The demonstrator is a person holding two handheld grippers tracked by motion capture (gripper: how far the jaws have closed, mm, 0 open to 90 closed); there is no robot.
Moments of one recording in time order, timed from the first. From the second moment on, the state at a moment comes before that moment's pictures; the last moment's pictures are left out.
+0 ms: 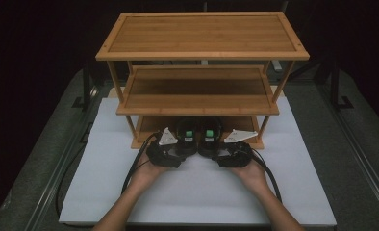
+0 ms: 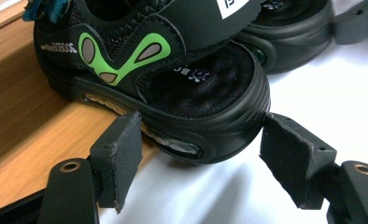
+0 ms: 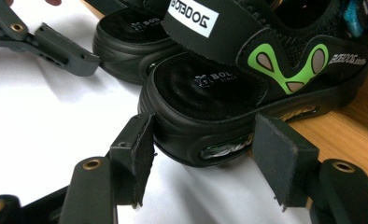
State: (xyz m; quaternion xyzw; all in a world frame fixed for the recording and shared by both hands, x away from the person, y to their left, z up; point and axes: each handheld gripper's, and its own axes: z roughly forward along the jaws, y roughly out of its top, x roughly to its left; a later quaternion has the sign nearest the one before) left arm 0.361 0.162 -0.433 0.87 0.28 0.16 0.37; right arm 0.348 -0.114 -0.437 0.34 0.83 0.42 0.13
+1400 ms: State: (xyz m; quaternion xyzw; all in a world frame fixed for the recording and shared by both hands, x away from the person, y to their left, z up) left arm 0.414 0.156 -0.432 0.84 0.34 0.15 0.39; right arm 0.399 -0.109 -0.445 0.37 0.80 0.43 0.18
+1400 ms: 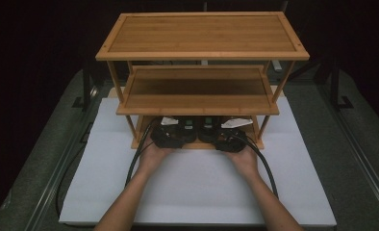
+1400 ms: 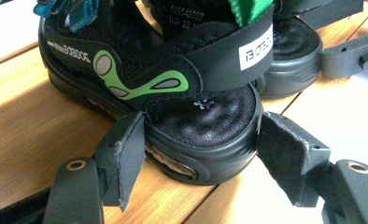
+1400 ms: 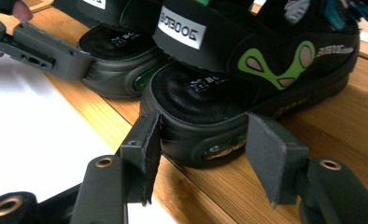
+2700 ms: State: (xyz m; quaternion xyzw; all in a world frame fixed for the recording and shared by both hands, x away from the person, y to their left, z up) left arm 0.320 0.230 -0.421 0.86 0.32 0.14 0.37; right arm 0.318 -0.178 -0.427 0.39 0.81 0.41 0.14
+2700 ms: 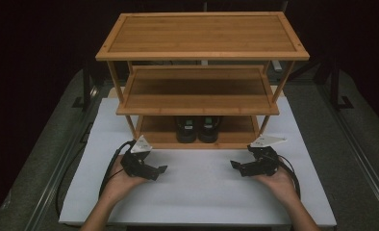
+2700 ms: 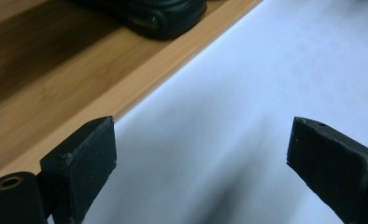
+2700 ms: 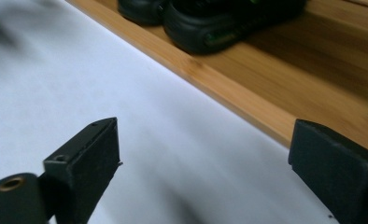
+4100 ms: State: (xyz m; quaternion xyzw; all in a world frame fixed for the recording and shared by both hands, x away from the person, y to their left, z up) left arm 0.265 0.327 -0.452 0.85 0.38 0.16 0.34; right arm 0.252 -0.271 -0.458 0.49 0.78 0.34 0.18
